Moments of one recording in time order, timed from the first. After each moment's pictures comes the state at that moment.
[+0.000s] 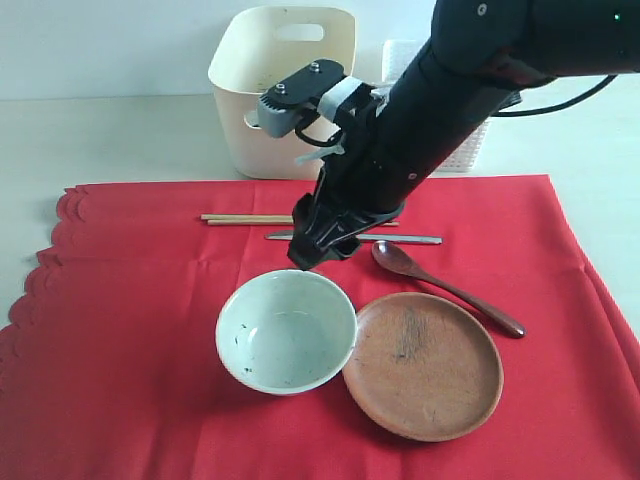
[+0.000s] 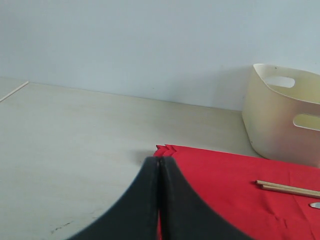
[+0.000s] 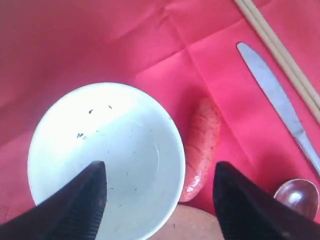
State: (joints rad) left arm 0.04 0.01 0.00 -0.07 0.20 -0.05; right arm 0.61 1.75 -1.18 0.45 0.76 -0.63
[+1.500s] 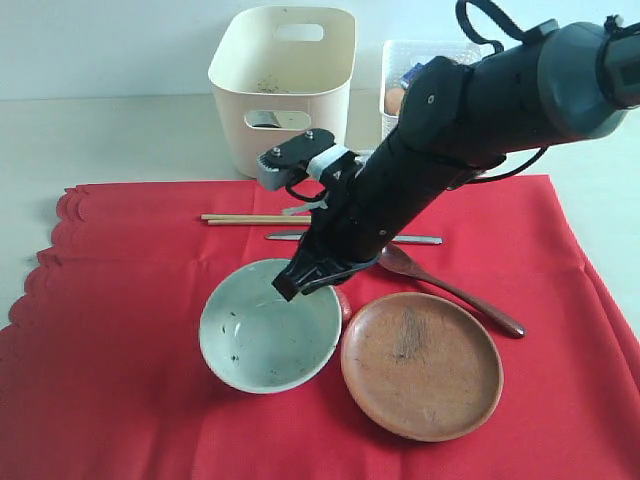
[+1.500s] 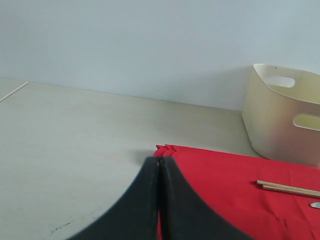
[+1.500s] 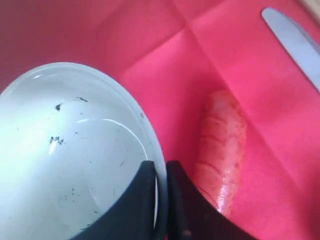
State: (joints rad) left arm 0.04 0.01 0.00 -0.07 0.20 -0.05; right arm 0.61 1.90 -1.12 0.65 0.61 -0.73
